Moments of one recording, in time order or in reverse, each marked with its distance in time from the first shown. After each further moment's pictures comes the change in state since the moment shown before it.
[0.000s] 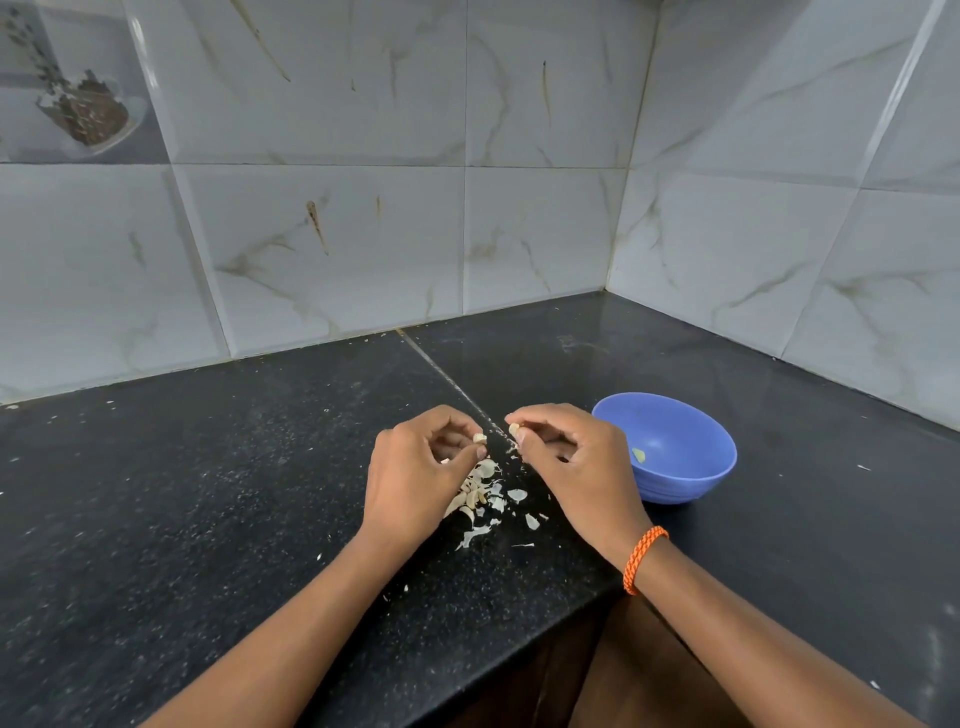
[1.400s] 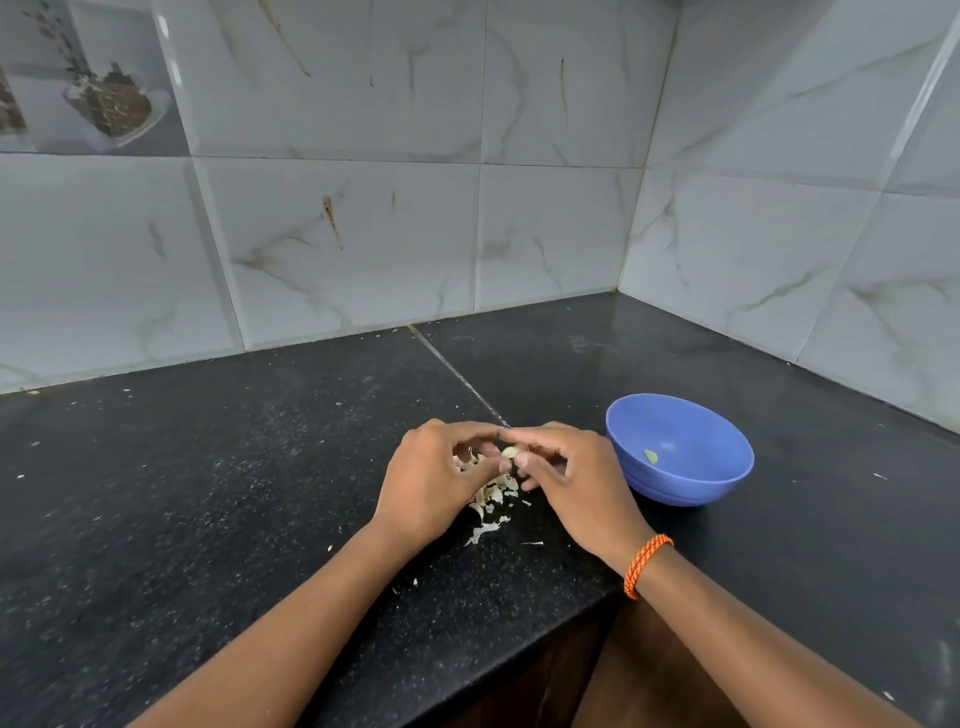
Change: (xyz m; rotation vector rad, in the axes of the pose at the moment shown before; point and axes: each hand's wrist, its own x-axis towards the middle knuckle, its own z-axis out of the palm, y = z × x) left_hand 0.003 -0.012 0.001 0.156 -0.171 0.080; right_hand -0.003 0.005 0.008 -0.034 -0.203 0.084
